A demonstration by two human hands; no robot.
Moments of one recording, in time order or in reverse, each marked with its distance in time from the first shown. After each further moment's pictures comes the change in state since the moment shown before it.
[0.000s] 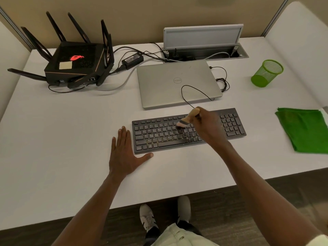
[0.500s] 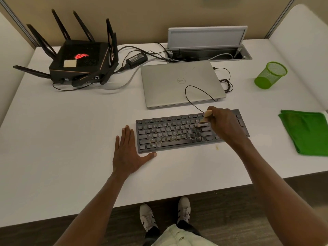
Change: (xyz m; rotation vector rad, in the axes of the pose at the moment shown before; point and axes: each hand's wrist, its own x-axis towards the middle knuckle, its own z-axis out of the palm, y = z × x) left_hand -0.001 -0.001 0.000 -0.016 0.006 0.011; right_hand 0.009 0.029 -0.028 -0.367 -0.035 -0.146
